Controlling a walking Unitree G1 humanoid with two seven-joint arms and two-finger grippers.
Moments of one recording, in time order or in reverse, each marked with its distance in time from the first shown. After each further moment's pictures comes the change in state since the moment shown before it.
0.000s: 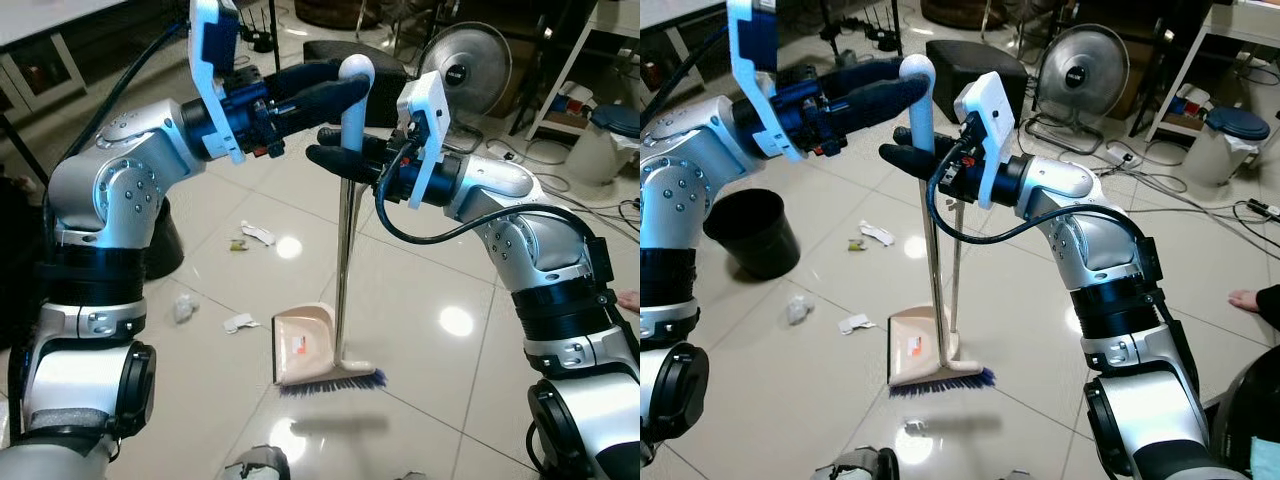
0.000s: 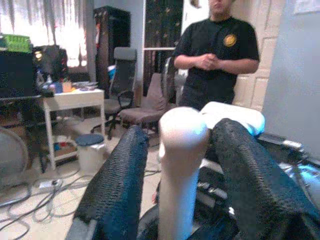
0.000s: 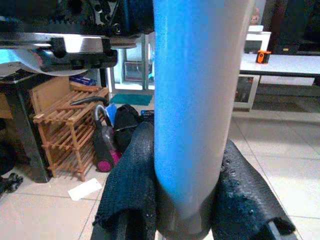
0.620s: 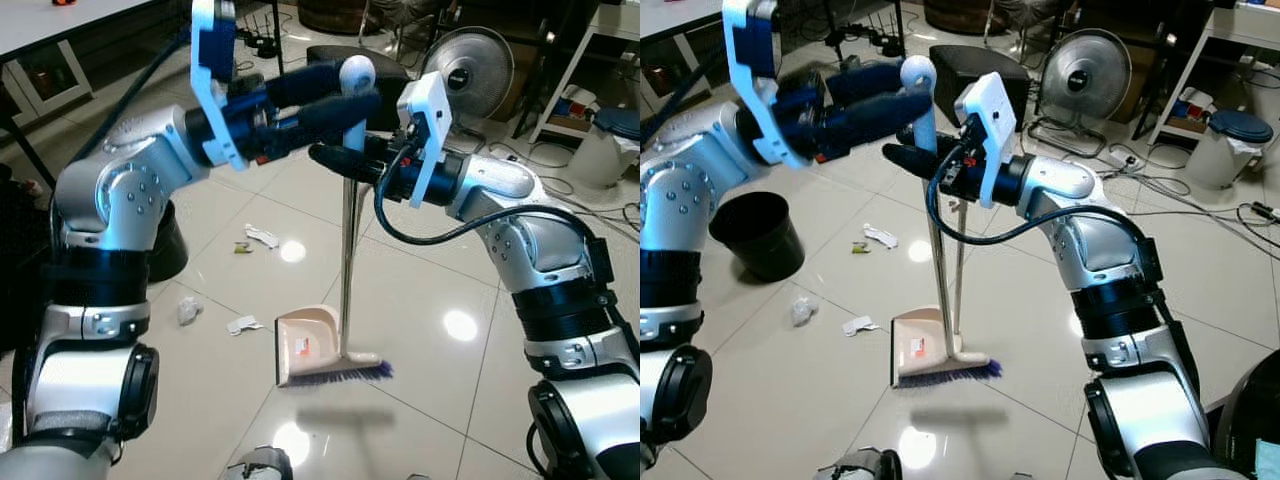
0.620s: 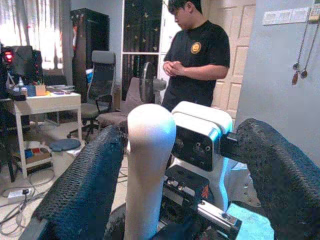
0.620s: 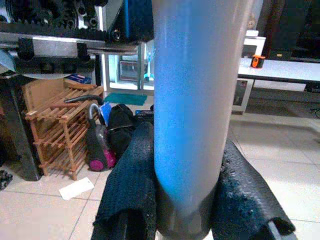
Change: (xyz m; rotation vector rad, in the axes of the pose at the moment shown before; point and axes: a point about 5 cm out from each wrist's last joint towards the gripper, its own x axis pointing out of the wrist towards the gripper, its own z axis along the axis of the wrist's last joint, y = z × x) left arm -0.002 -0.003 -0.007 -0.055 -0.017 -0.088; right arm -0.001 -0.001 -0.001 -0.037 0.007 -0.024
